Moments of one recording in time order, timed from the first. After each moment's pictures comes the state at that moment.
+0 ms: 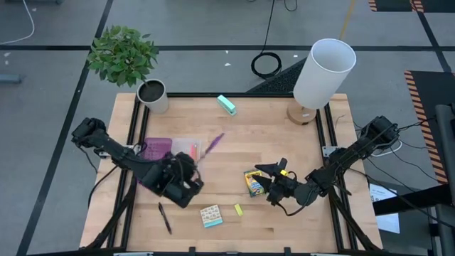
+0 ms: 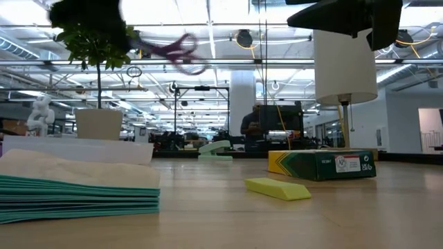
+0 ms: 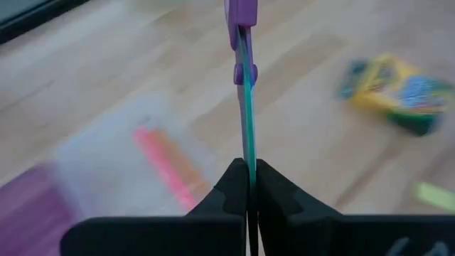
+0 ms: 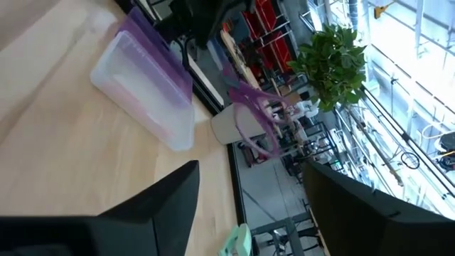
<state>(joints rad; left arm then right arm) -0.55 1.53 1.25 -1.11 -0.71 -1.36 0.65 1.45 0.65 0.56 1.08 -0.83</state>
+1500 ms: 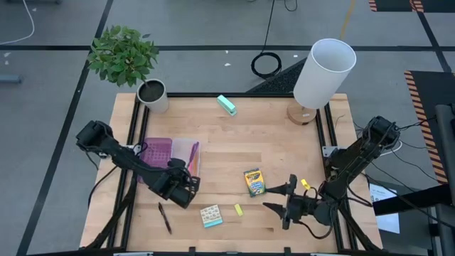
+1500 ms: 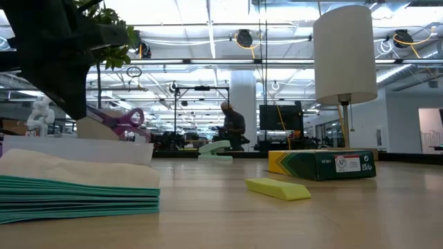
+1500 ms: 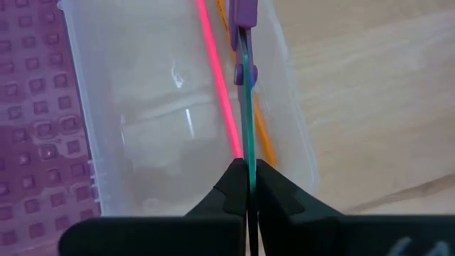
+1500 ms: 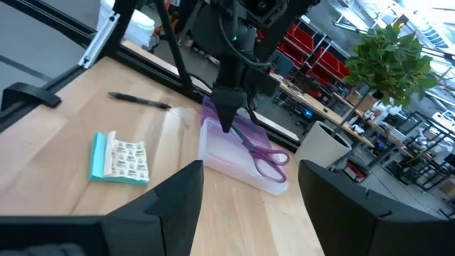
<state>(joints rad) -0.54 1.61 1.05 -1.02 -0.44 -1.87 0.89 1.45 0.65 0.56 1.07 -0.33</state>
